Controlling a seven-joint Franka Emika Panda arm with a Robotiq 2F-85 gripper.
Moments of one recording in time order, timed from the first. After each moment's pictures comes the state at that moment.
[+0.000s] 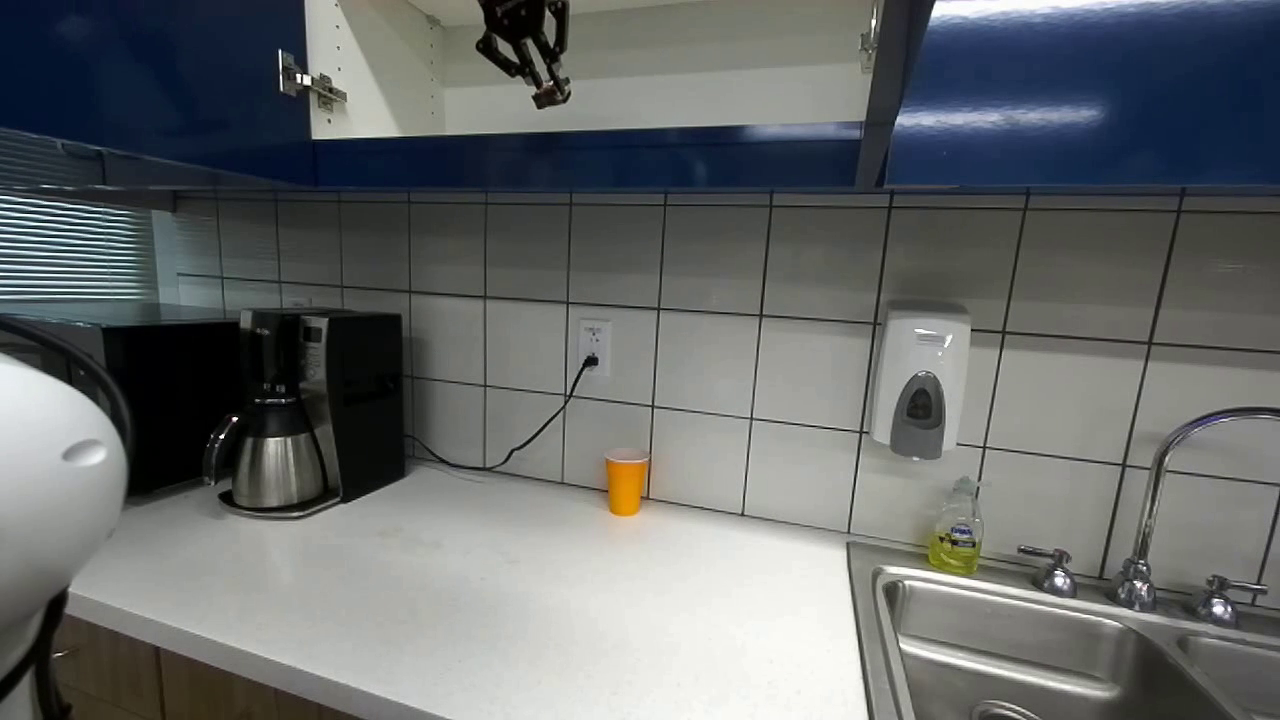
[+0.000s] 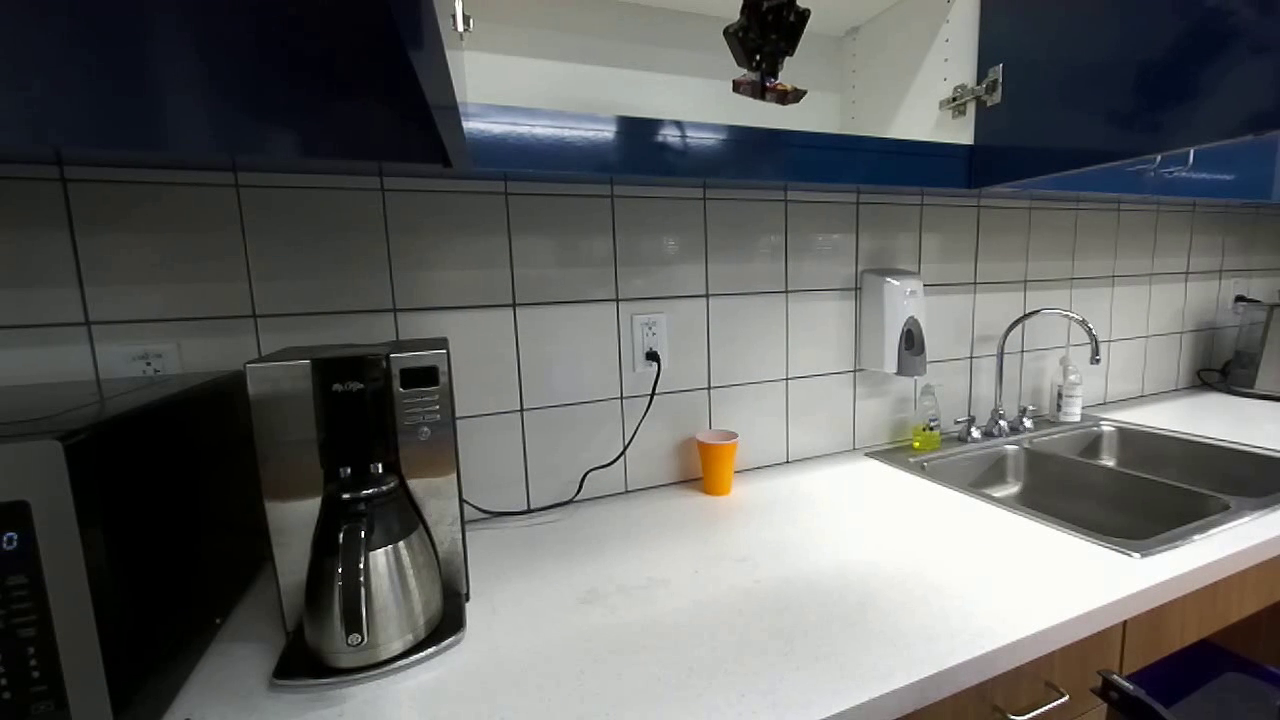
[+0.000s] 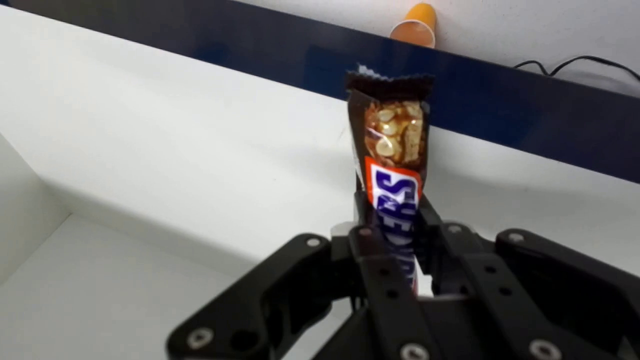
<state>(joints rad) 0.03 -0.06 0.10 -1.33 -0.38 1.80 -0.07</state>
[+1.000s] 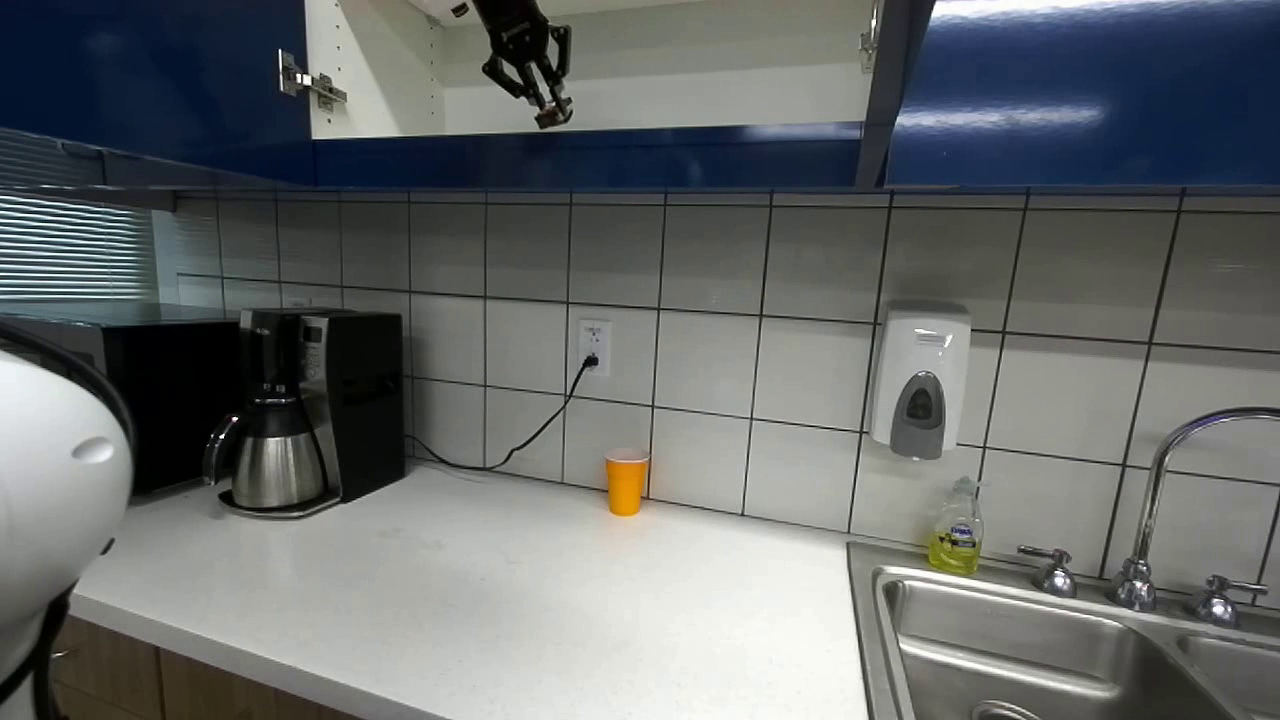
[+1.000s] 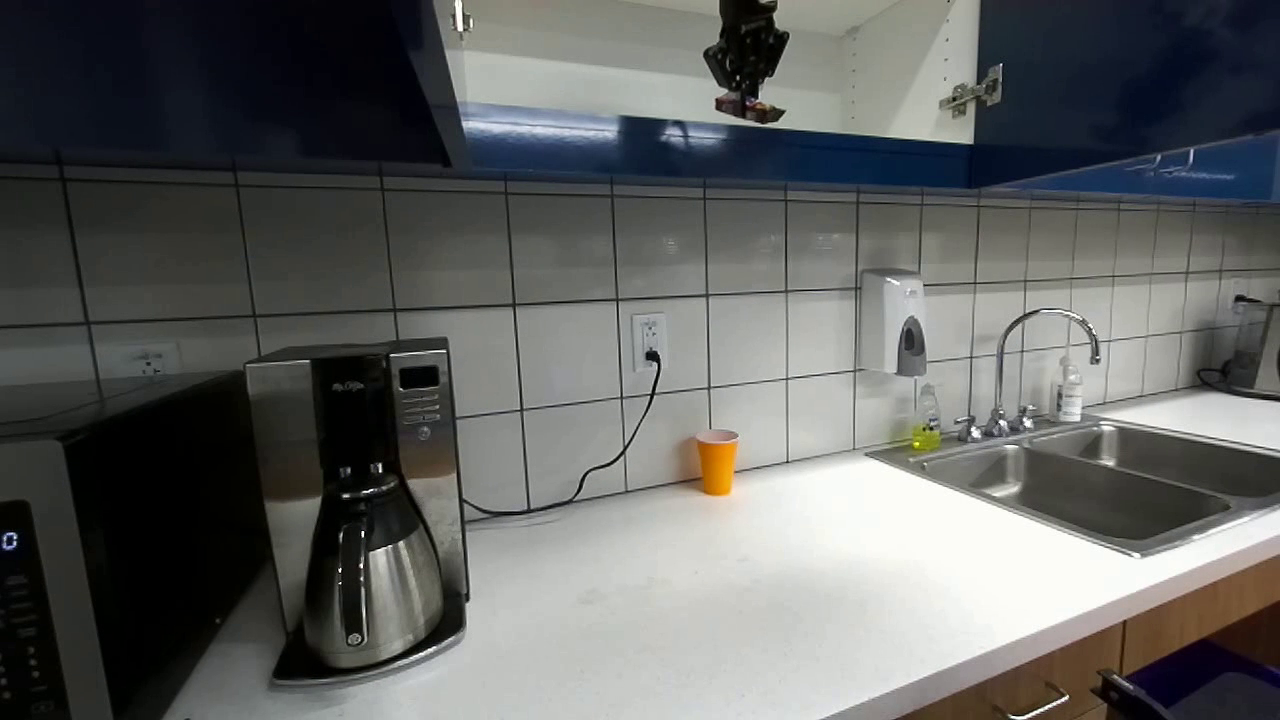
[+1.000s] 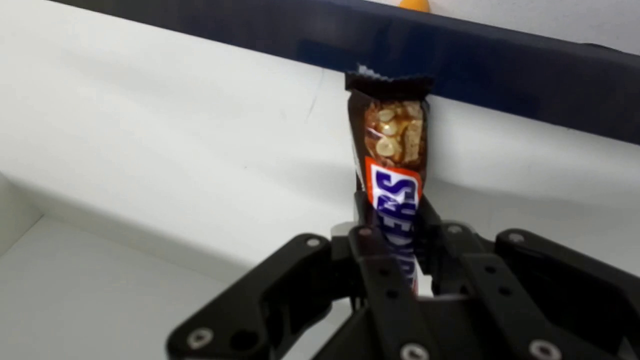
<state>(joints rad) 0.05 0.04 0.10 -1.25 -0.39 1.80 -0.04</state>
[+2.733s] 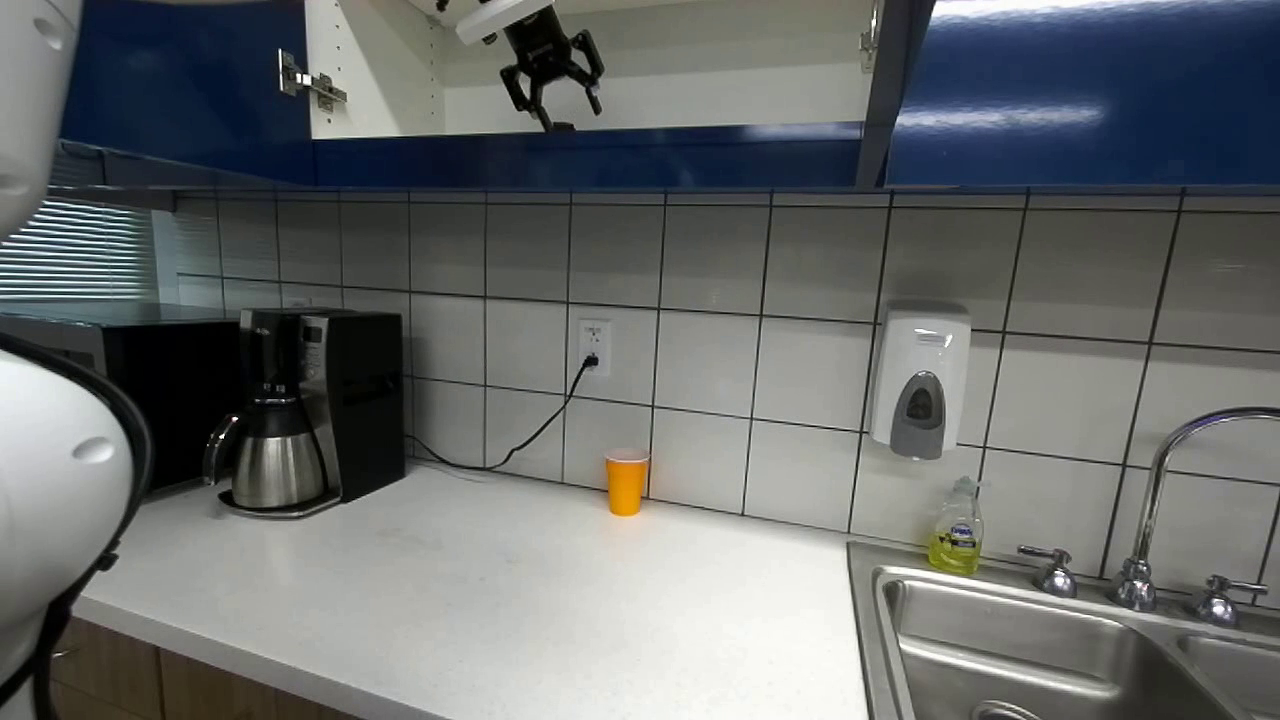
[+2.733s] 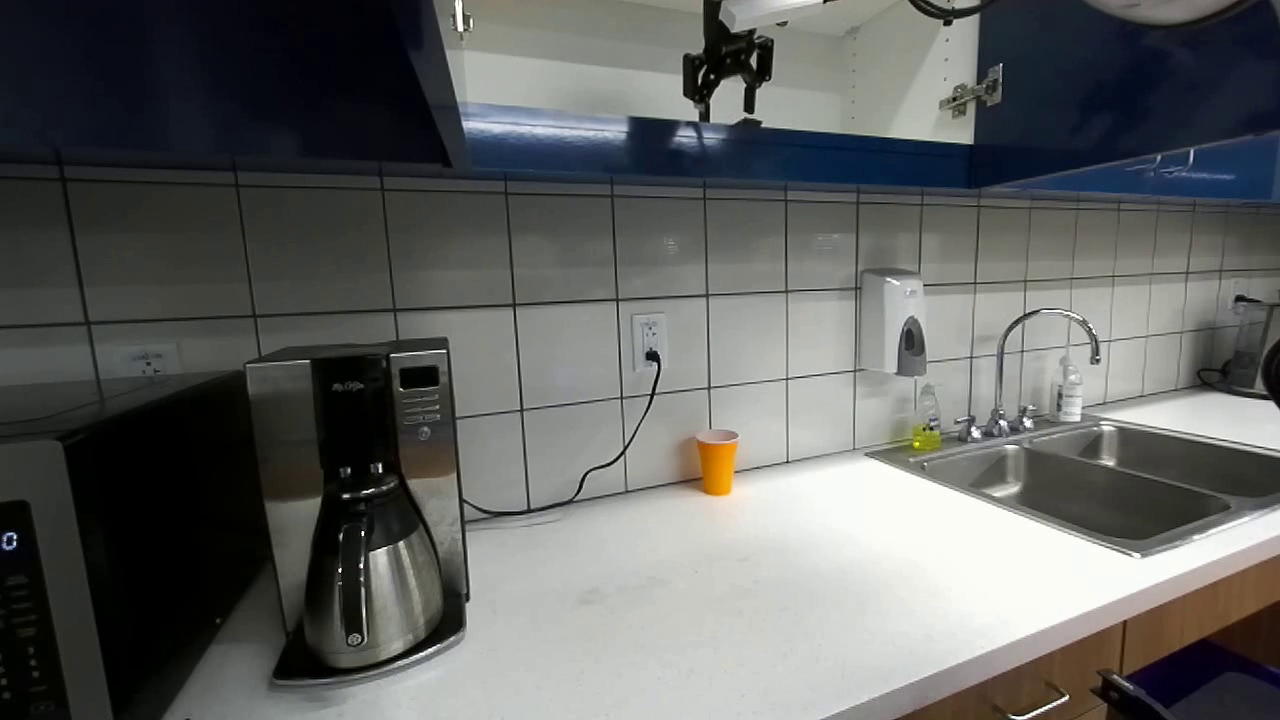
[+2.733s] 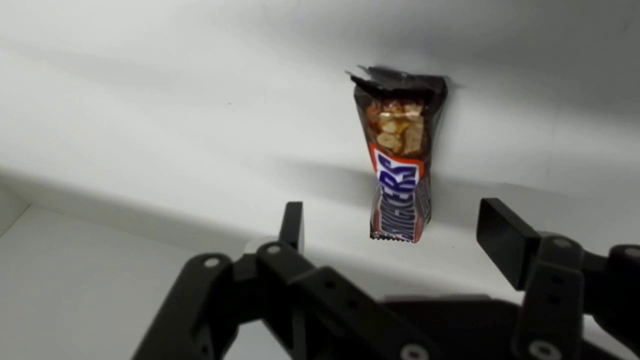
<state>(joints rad) 0.05 0.24 0.09 -0.99 -0.40 1.79 0.01</state>
